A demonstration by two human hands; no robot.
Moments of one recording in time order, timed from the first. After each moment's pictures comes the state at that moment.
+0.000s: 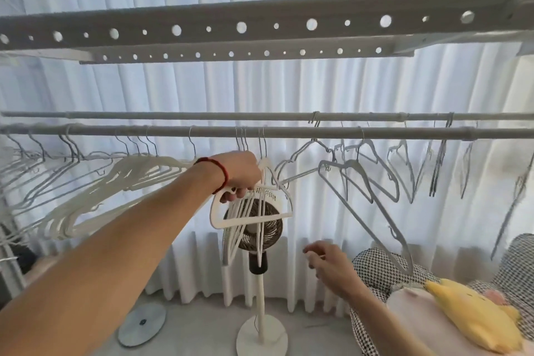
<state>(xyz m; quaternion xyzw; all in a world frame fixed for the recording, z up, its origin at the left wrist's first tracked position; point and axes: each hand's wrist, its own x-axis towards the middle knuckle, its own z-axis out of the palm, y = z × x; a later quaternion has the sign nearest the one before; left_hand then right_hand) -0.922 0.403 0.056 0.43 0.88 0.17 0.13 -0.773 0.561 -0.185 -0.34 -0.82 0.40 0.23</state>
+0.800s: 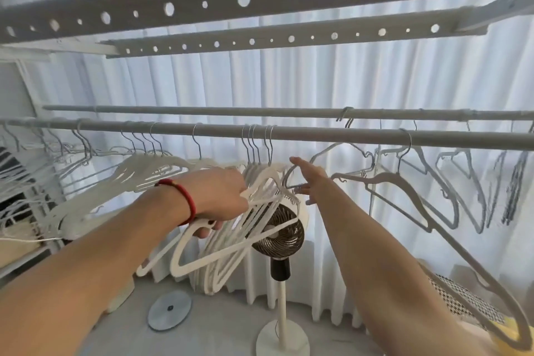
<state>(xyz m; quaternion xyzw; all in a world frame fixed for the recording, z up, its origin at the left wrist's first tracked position) -0.933 0.405 0.045 0.39 0.92 0.04 0.09 -0.970 0.696 -0.062 -0.40 -0.63 0.63 0.21</state>
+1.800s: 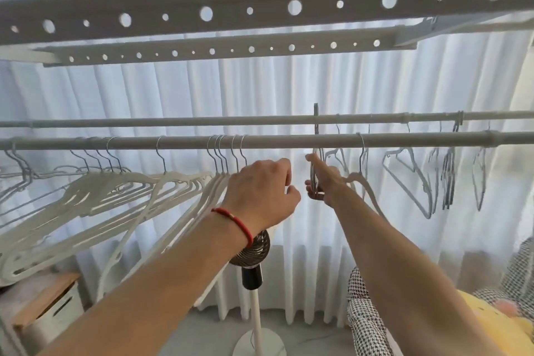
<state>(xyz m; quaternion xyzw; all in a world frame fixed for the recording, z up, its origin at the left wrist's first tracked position) -0.895 0.473 0.020 0.54 0.80 0.21 -0.19 -0.881 0.717 -0.044 -0.41 -0.56 0.64 0.32</state>
